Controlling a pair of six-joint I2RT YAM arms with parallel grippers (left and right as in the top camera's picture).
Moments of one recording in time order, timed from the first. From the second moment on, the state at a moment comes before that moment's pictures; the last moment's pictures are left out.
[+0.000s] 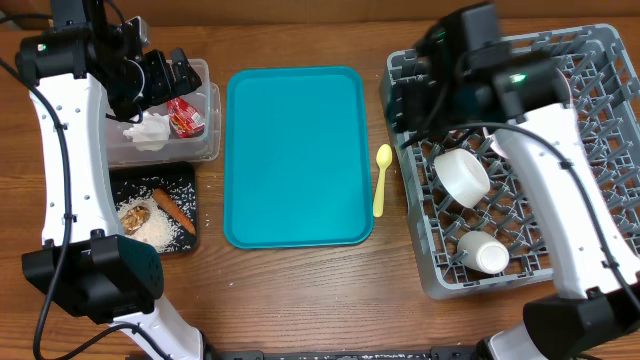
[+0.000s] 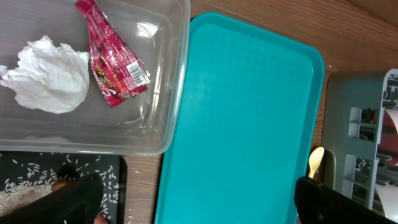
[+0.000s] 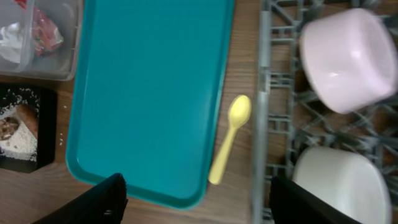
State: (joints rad) left arm 0.19 1.91 2.05 -1.31 0.34 -0.16; right arm 0.33 1.72 1.85 -1.24 -0.17 0.23
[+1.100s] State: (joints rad) left arm 0.19 1.91 2.05 -1.31 0.34 -0.16; right arm 0.46 2.05 1.56 -0.97 0.12 0.44
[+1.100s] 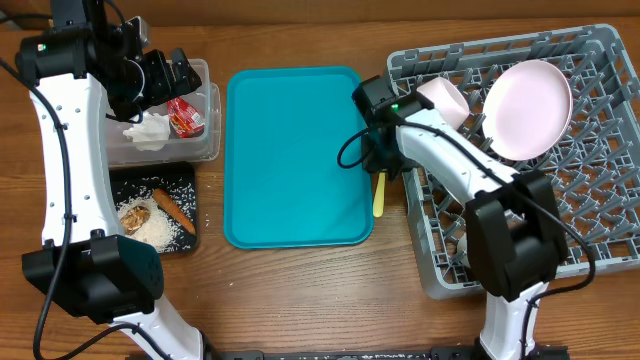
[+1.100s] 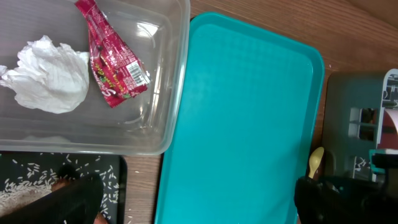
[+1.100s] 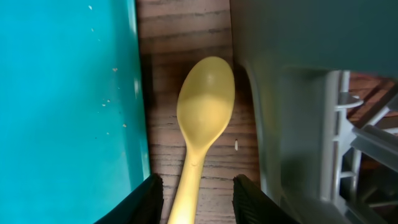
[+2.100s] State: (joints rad) left arm 0.19 1.91 2.05 -1.31 0.34 -0.16; right arm 0.48 2.05 1.46 -0.88 0.21 0.44
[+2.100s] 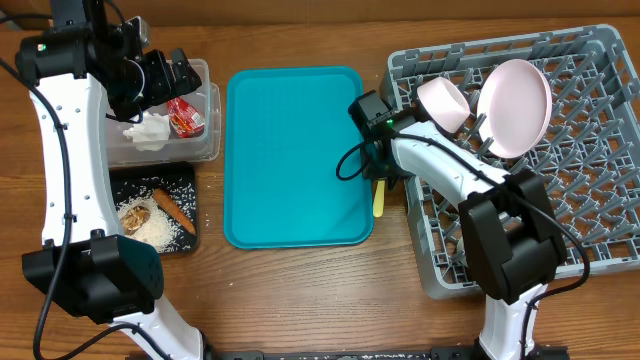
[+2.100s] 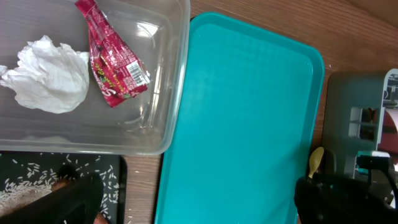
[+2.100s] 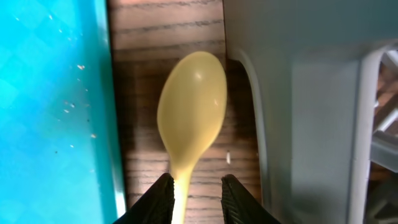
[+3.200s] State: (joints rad) left arm 0.19 1.91 2.05 -1.31 0.34 -0.16; right arm 0.64 2.07 1.50 -0.92 0.46 0.41
